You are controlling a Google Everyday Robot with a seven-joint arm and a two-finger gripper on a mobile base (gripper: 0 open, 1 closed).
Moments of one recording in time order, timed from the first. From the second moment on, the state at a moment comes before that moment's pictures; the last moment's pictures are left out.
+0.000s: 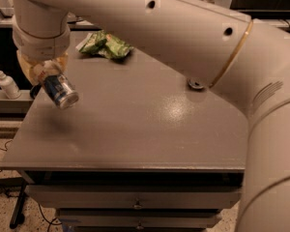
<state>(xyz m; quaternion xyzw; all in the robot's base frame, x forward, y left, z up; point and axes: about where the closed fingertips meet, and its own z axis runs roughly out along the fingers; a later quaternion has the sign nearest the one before) 0.535 0.230 0.928 -0.90 -0.37 -0.19 0.13</state>
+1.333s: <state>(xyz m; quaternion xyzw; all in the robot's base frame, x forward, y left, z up) 0.538 0.238 0.957 -0.86 -0.38 -0.21 0.27</state>
